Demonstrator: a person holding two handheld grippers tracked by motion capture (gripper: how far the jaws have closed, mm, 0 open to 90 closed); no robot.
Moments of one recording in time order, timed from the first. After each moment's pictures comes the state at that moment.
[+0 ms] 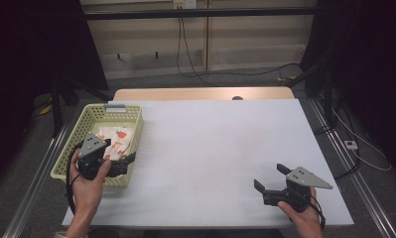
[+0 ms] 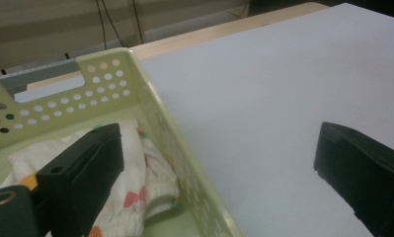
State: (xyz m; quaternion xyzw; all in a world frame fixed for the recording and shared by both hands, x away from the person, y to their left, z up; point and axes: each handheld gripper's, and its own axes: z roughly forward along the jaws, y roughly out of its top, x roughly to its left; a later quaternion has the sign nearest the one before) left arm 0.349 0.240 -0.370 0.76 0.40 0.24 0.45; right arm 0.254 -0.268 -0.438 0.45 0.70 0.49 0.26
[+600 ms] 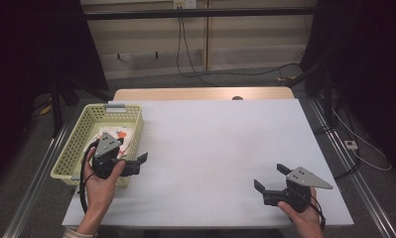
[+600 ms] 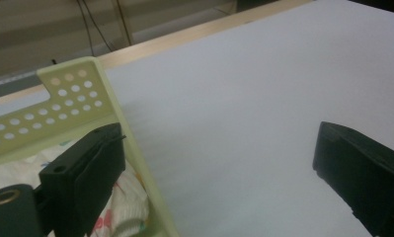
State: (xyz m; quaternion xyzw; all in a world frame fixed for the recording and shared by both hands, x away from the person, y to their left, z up) left arm 0.351 0.210 -0.374 0.77 0.38 0.25 0.45; right arm 0.253 -0.269 -0.438 0.45 0.70 0.49 0.26
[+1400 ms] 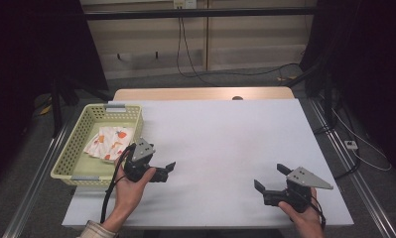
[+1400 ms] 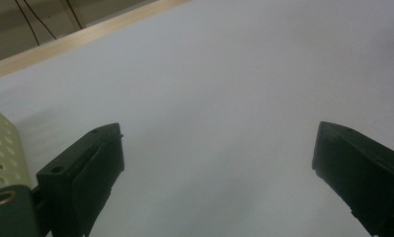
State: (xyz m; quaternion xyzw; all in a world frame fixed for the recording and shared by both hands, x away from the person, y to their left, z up) left arm 0.353 0.146 -0.405 0.82 0.32 0.20 0.43; right arm 0.253 -0.269 -0.438 0.45 0.70 0.49 0.26
